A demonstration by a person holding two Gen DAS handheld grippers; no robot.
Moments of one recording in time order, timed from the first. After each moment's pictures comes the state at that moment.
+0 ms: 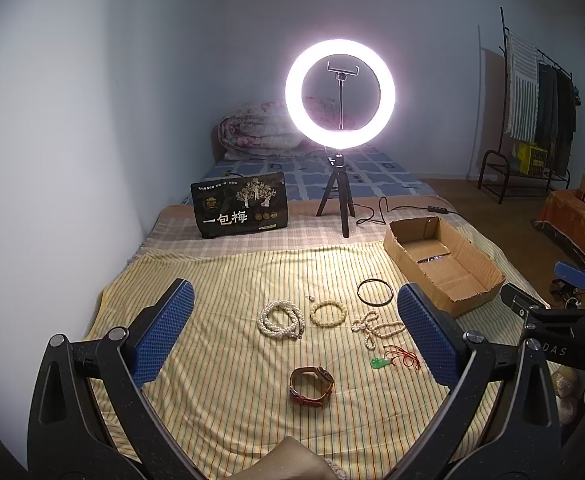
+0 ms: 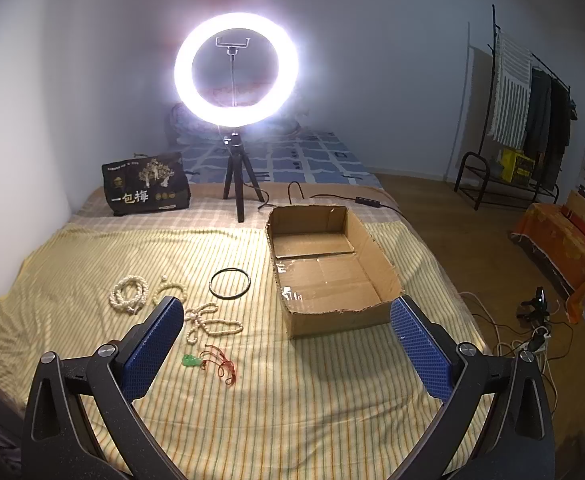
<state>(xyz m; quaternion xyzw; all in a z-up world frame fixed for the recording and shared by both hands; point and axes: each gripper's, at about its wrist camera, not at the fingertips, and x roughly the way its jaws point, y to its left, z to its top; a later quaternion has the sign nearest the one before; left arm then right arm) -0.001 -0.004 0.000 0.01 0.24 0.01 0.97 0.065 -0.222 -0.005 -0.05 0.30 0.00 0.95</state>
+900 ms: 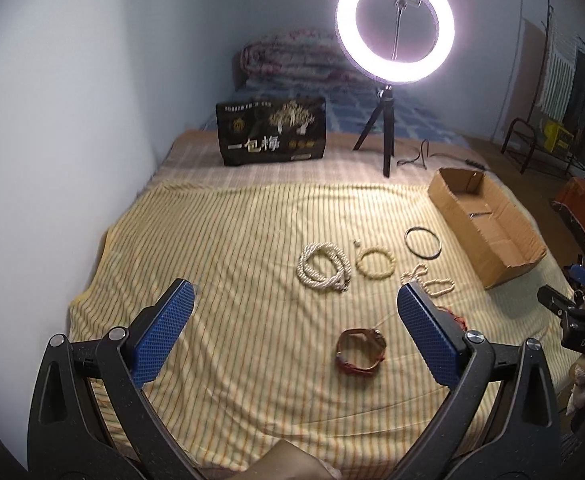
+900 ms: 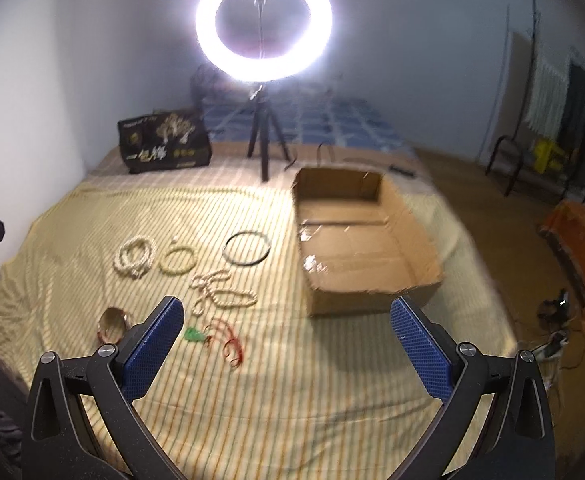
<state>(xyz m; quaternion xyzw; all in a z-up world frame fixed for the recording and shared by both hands) 0.055 0.061 -0.052 -0.03 0.37 0.03 0.93 0.106 -0.221 -0.050 -0.05 0.38 0.07 0.92</state>
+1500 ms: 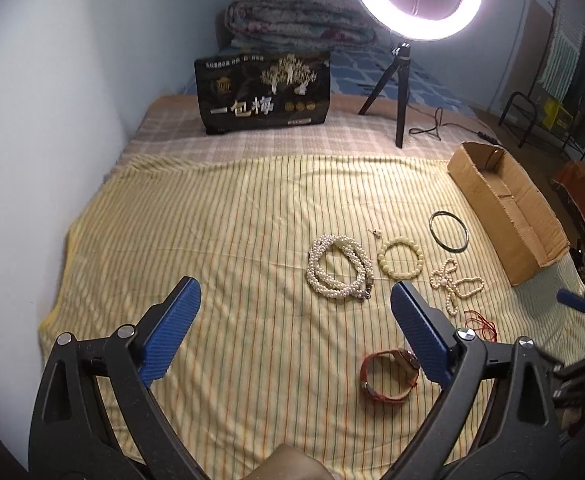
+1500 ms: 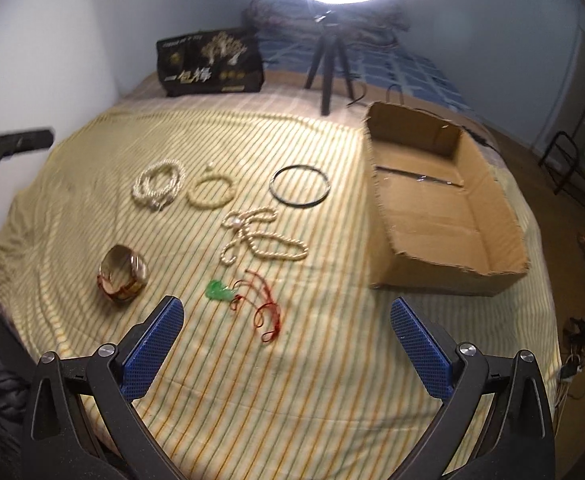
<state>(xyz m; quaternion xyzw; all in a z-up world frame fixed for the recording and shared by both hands) 0.140 0.087 -0.097 -0.04 0.44 0.00 0.90 0.134 -0.185 -0.106 -0.11 0.47 0.15 0.87</state>
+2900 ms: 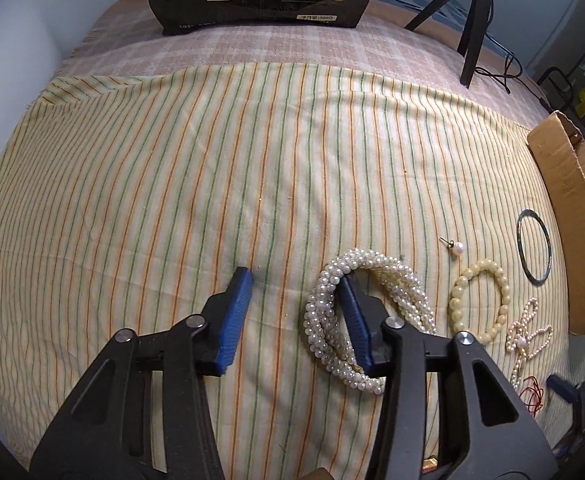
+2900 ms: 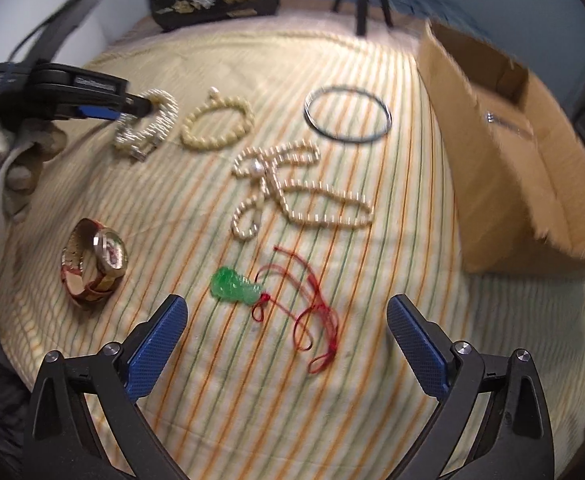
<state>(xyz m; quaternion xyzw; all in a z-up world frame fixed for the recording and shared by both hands) 0.270 0.084 -0.216 -0.07 0.57 0.02 0.82 0.176 -0.157 -0.183 -0.07 0.58 0.13 0.80</state>
